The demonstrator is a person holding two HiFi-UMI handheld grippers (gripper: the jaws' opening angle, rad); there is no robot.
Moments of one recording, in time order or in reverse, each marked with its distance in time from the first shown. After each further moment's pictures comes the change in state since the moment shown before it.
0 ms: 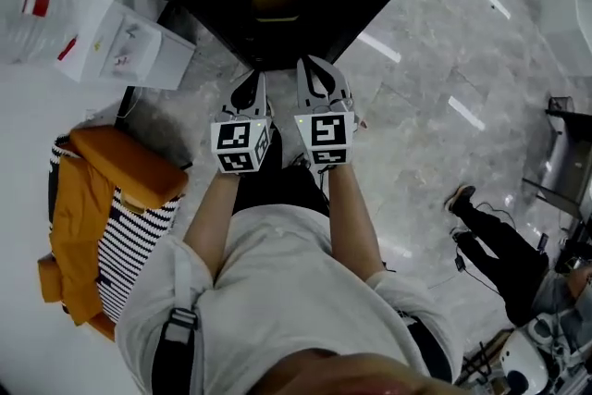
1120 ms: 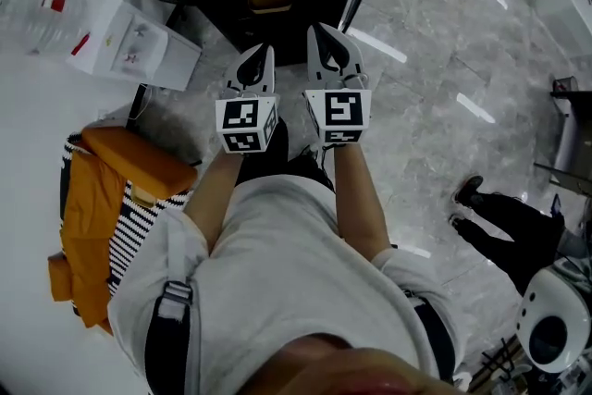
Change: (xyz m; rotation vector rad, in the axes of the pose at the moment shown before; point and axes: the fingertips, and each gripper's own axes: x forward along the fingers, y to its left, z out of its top) left arm -0.059 -0.074 0.064 0.126 -0.124 -0.052; right arm -0.102 -0.024 0.075 0.004 -0.226 -0.099
